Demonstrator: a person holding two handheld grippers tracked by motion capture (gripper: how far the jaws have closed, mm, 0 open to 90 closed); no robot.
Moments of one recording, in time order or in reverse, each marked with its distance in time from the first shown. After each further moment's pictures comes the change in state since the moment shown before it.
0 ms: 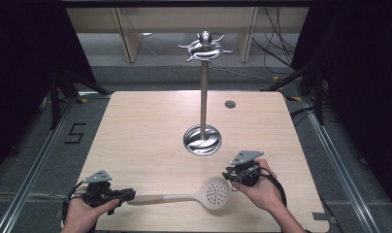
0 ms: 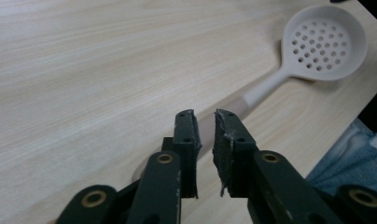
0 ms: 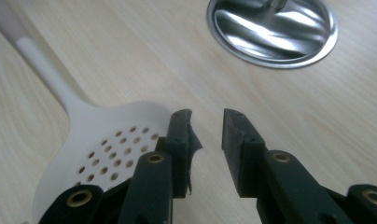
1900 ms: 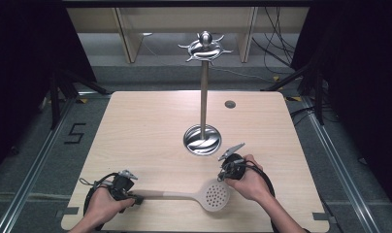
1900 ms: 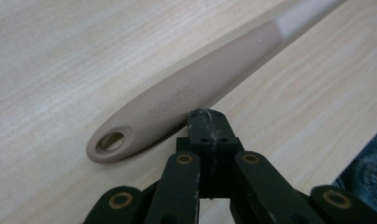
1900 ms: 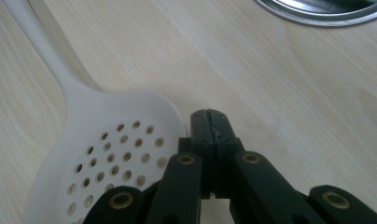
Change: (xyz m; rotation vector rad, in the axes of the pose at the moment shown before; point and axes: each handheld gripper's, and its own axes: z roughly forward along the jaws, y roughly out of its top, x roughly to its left) left arm 0.002 0.018 0.050 0.414 0.089 0.108; right arm 0.001 0.022 0.031 0.250 0.069 0.058
